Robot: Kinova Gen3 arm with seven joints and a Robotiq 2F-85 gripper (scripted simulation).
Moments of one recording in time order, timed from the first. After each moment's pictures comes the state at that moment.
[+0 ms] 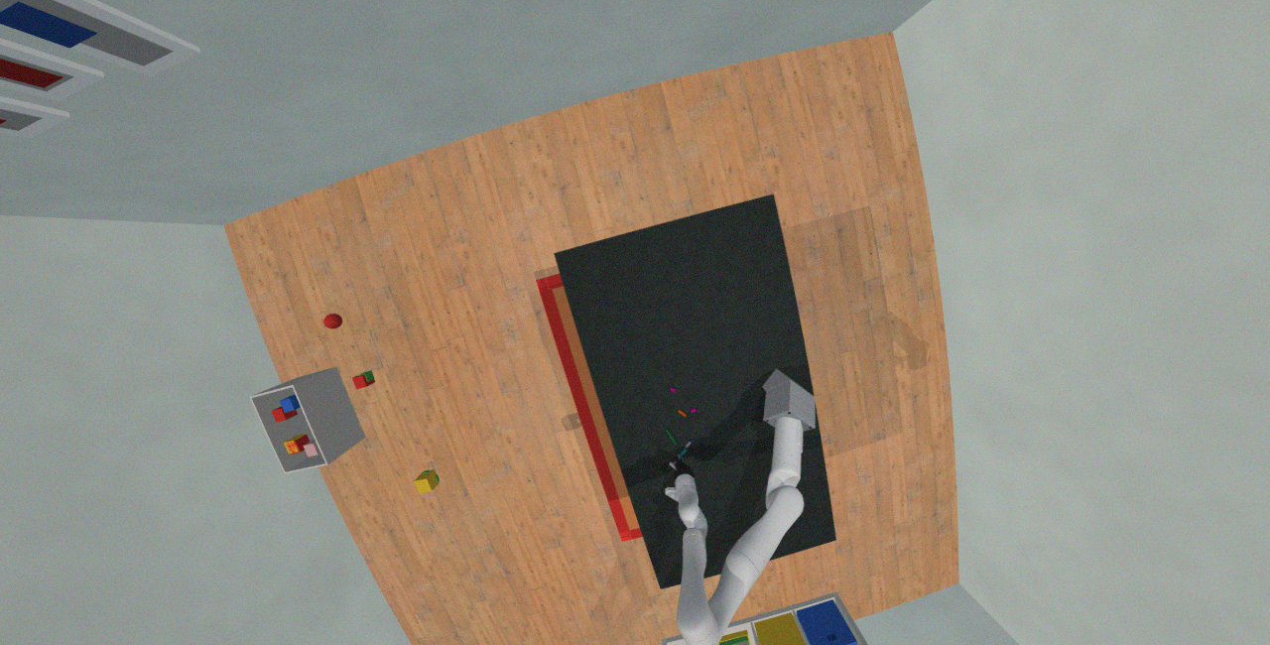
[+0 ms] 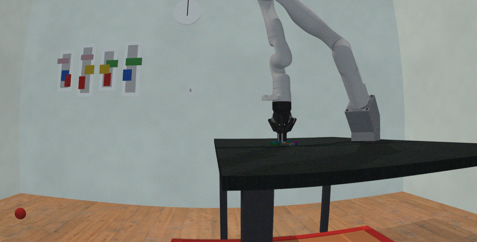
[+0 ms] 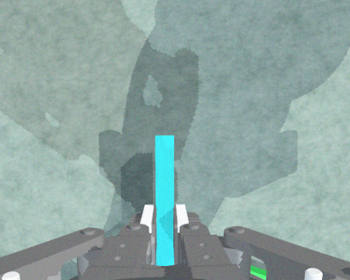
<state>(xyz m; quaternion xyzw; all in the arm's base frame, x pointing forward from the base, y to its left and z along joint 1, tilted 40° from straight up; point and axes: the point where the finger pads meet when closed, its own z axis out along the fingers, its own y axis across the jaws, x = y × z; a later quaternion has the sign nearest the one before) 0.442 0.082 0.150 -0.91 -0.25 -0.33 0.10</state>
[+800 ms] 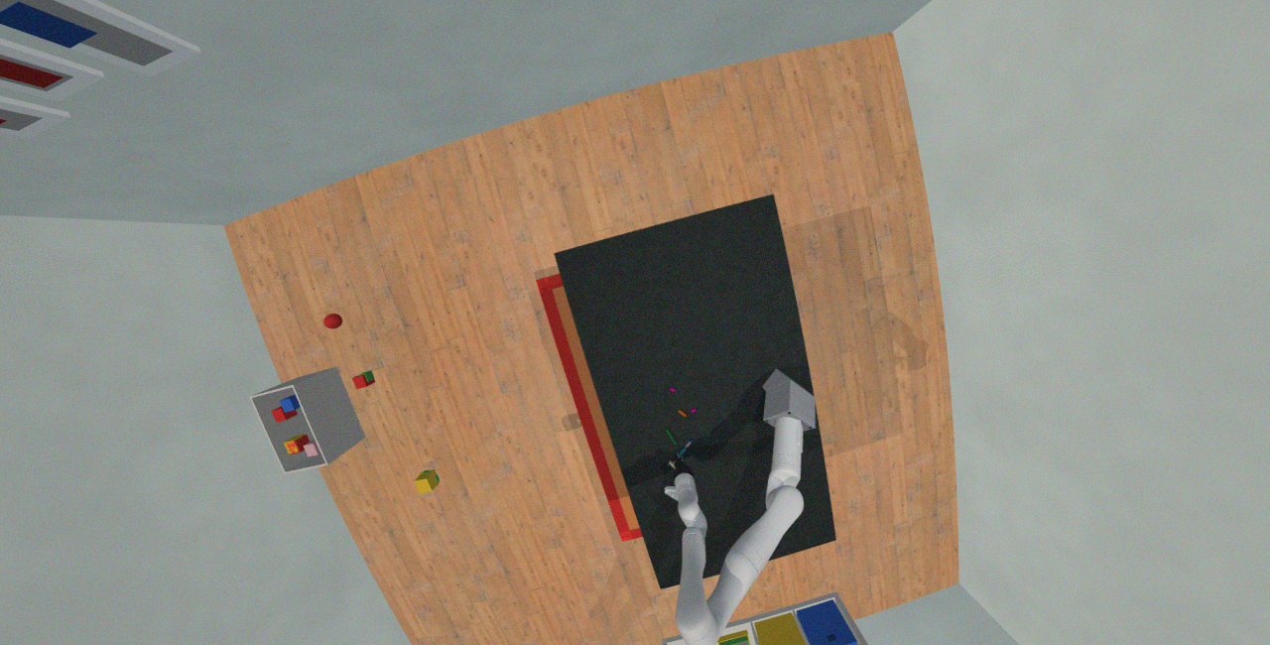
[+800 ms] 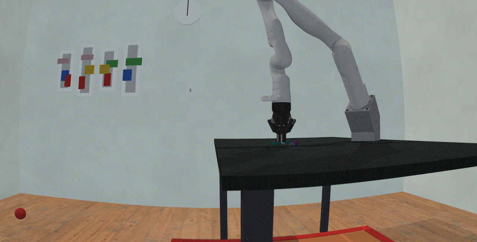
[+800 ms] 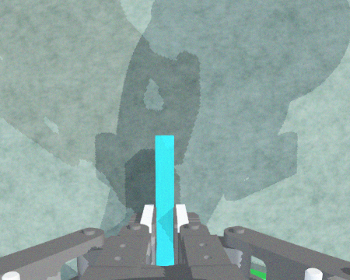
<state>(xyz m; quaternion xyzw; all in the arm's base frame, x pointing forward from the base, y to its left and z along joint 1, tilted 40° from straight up) 0.445 0.081 0.147 -0.91 -0.25 -0.33 0.10</state>
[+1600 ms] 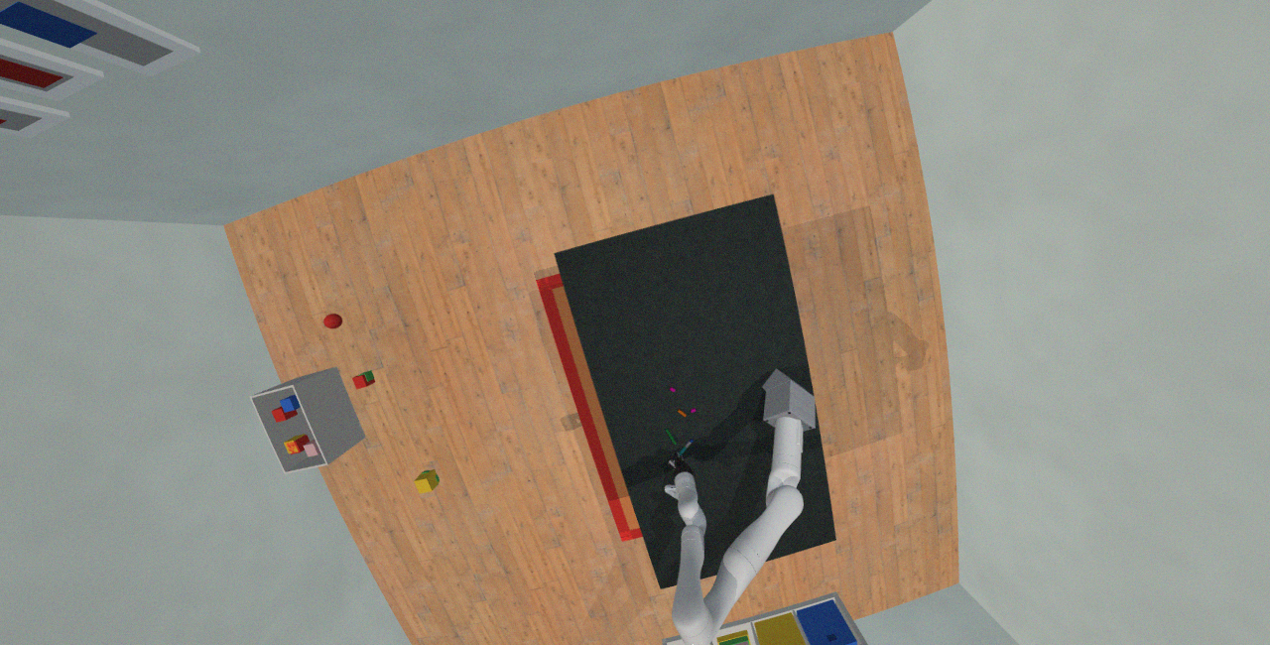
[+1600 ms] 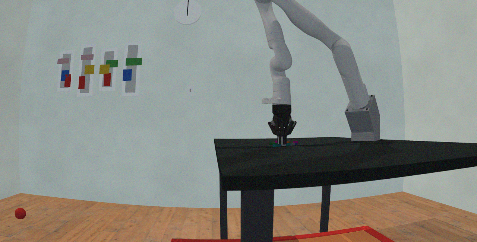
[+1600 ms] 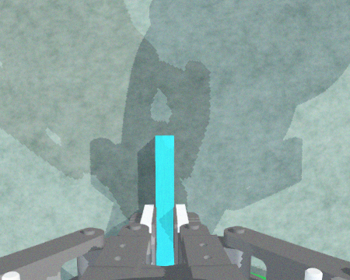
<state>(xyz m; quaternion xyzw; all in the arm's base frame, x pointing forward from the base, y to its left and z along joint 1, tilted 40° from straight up) 0.448 0.087 0.141 -0.91 -0.25 -0.33 0.10</state>
